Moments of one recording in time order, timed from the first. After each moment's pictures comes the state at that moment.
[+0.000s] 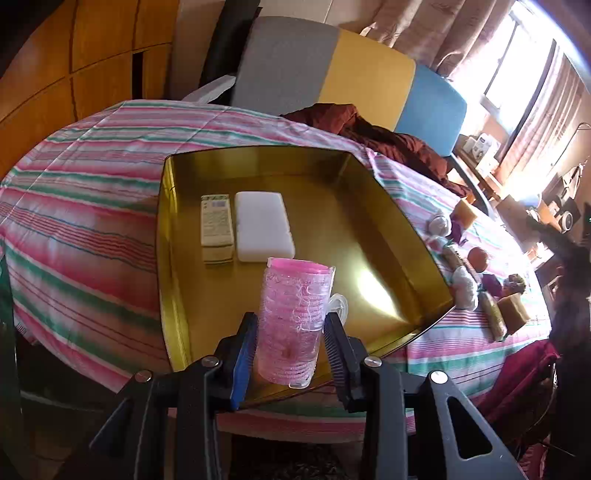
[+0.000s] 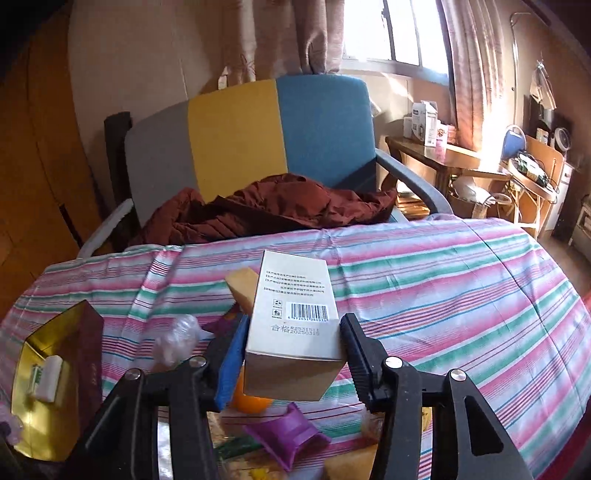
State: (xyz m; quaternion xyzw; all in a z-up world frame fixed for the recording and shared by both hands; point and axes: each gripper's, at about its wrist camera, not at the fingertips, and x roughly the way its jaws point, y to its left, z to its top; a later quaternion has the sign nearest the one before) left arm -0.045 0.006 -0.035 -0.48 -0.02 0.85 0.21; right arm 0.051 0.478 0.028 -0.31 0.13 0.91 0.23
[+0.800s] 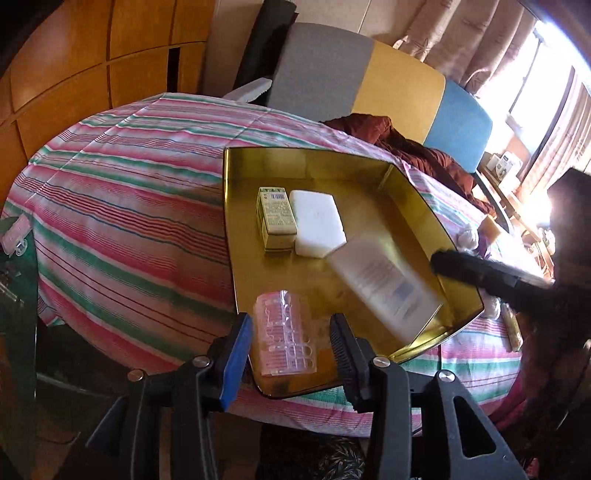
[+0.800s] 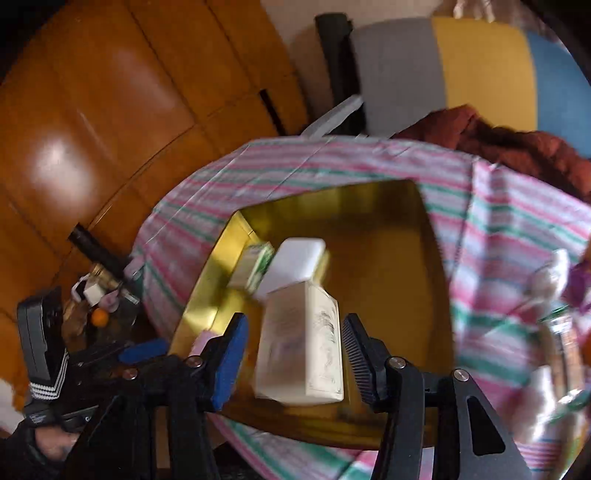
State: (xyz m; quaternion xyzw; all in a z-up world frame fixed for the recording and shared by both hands) left arm -0.042 -0.037 -0.038 -0.47 -0.04 0.86 0.17; right arm -0.039 0.183 -0.015 -0.43 0.12 0.88 -0.17
